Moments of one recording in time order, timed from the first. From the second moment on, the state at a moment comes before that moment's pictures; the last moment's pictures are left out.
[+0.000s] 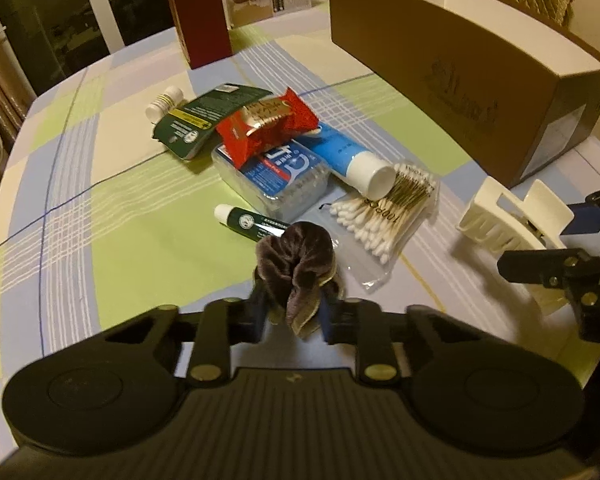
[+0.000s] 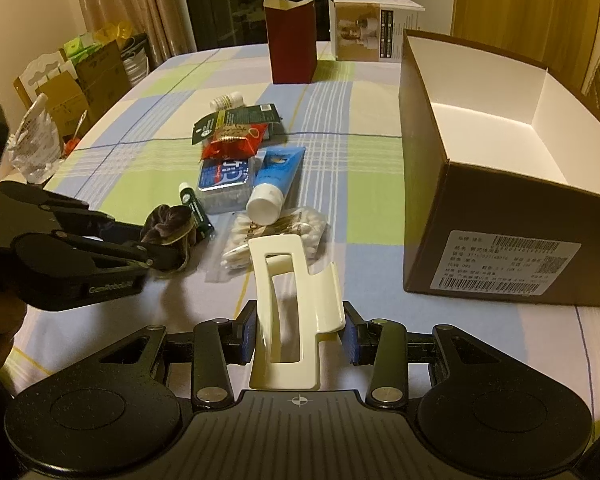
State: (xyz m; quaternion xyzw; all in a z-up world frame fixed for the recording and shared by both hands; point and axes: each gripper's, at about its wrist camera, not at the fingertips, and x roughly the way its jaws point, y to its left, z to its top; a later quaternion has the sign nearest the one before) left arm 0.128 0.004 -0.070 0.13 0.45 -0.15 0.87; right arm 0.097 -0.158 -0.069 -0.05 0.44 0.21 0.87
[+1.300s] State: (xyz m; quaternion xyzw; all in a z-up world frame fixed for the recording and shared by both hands) left arm 0.147 -0.166 0.075 0.12 0.31 -0.26 0.91; right arm 0.192 -0.304 0.032 0.04 0.27 0.05 0.96
